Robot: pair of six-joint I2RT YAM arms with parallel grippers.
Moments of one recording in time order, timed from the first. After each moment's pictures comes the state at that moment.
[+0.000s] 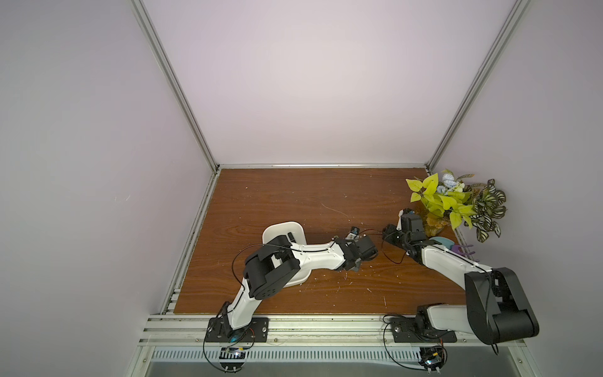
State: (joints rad) left arm -1.13 2.06 1.39 -0.52 -0.36 -0.69; right arm 0.17 1.34 0.54 0.00 0.02 0.56
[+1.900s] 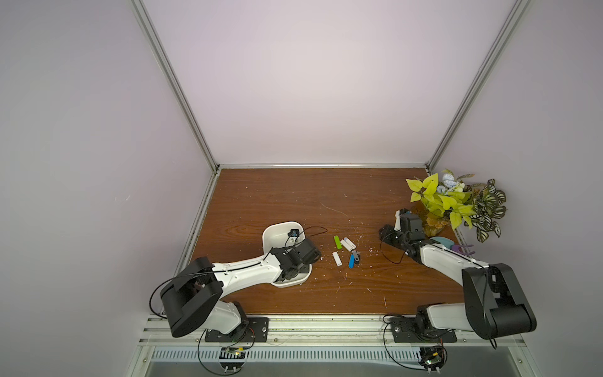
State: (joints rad) left arm -0.91 1.43 0.69 -0.43 -0.37 -0.85; right arm 0.17 1.37 0.54 0.02 -0.06 0.55
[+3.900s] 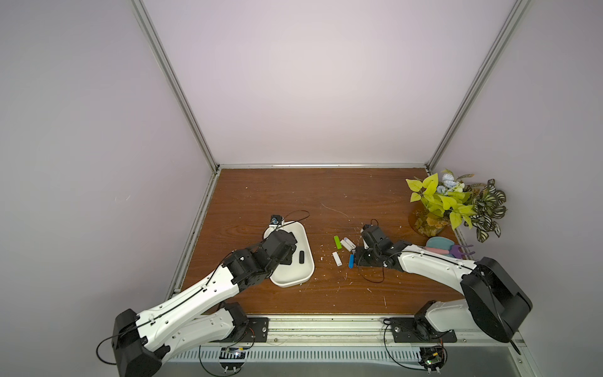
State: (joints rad) left arm -0.85 0.94 0.79 -0.70 -0.46 -0.61; right arm 0.66 1.40 0.64 -0.33 0.03 0.64
